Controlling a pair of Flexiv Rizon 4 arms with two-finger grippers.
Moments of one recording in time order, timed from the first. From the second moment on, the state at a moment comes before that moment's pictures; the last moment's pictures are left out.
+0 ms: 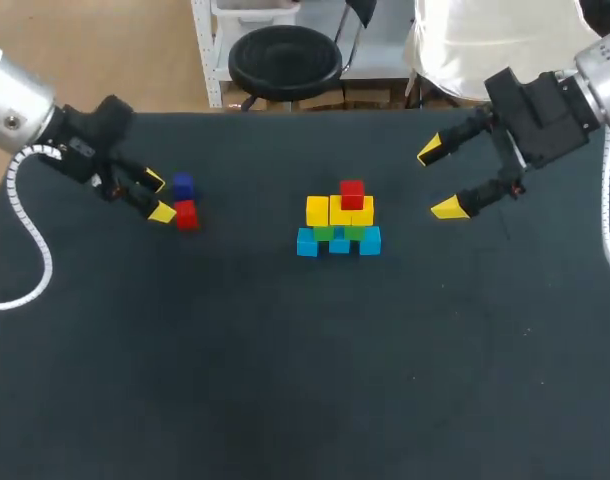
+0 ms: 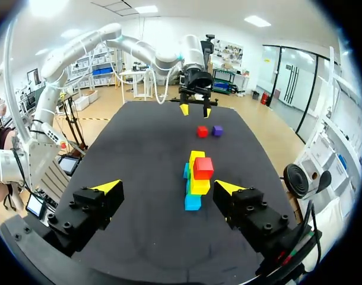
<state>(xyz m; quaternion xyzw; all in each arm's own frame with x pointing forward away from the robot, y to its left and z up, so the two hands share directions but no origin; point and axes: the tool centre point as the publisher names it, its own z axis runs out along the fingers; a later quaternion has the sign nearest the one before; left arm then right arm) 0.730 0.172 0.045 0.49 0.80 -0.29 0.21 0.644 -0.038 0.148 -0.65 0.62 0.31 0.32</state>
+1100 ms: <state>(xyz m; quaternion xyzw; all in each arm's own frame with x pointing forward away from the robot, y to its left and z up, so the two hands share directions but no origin) 0.767 0.178 -0.006 0.54 0.76 -0.24 0.27 0.644 -0.038 0.148 -0.65 0.62 0.31 0.32</state>
